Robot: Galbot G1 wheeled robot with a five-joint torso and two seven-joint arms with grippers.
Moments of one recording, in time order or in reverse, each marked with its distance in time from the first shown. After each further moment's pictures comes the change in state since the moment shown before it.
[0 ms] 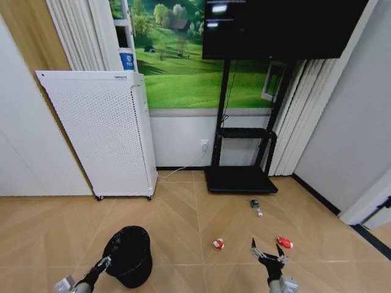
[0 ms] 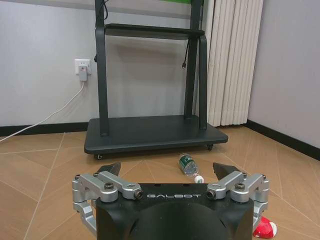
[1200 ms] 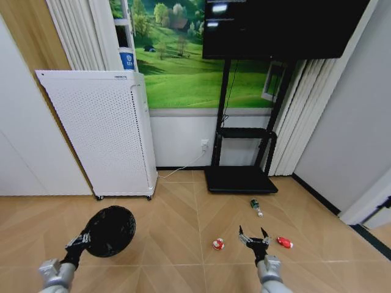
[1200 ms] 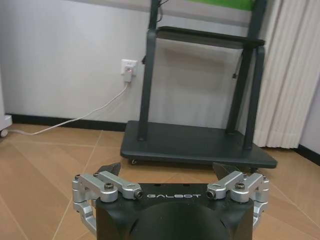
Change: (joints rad) left arm -0.065 0.097 -0.095 -0.006 0.390 -0.390 0.134; right arm 0.216 -0.157 -0.181 -0.120 -0.030 -0.069 0.001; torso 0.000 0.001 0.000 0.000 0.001
